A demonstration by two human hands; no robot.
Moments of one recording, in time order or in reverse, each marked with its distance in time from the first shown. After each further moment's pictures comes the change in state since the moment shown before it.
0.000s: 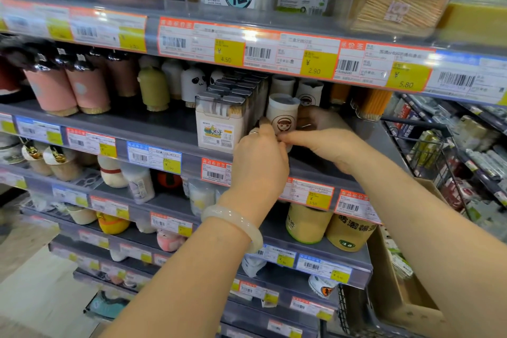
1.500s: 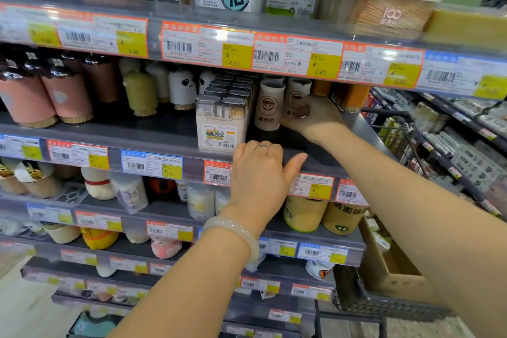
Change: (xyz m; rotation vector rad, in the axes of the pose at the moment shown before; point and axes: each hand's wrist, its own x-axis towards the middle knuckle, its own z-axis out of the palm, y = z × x) left_hand -0.019 -0.033 0.021 0.006 0.215 0.395; right_hand 0.014 -0.017 0.007 -0.561 0.255 0.045
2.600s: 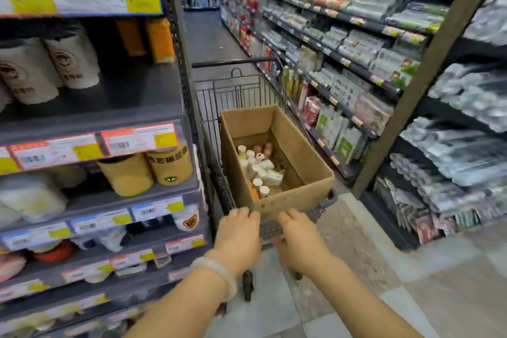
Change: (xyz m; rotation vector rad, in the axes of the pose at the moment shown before) left_hand -0.155 0.244 0.106 0.029 -1.084 0.249; right_hand -0.312 0.280 -0.021 -0.282 -0.317 0.329
